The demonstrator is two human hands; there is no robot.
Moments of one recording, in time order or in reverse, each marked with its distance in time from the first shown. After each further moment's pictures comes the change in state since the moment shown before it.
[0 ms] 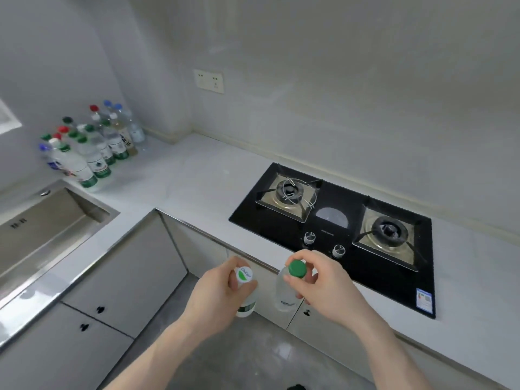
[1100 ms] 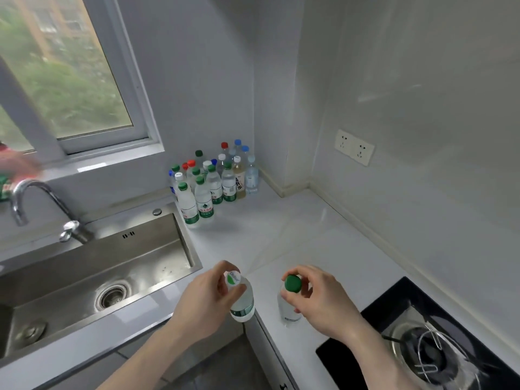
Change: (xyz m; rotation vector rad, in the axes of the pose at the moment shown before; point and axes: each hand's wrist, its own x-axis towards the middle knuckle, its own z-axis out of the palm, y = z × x) left_hand 0.235 -0.124 -0.221 0.080 0.490 -0.249; right_hand 0.415 -0.150 0.120 -0.121 -0.389 -0.415
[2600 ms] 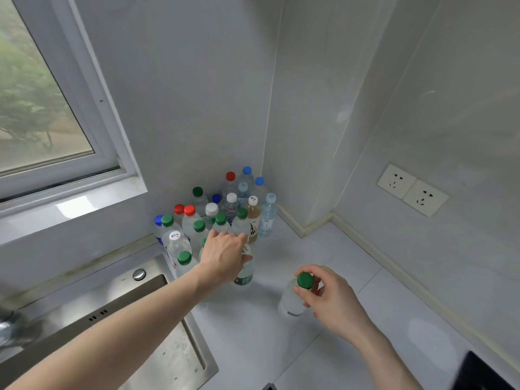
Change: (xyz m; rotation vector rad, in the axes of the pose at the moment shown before) left_hand 0.415 -0.120 -0.056 0.766 -0.095 0.297; right_hand 0.310 -0.022 0.051 0.058 0.129 0.203
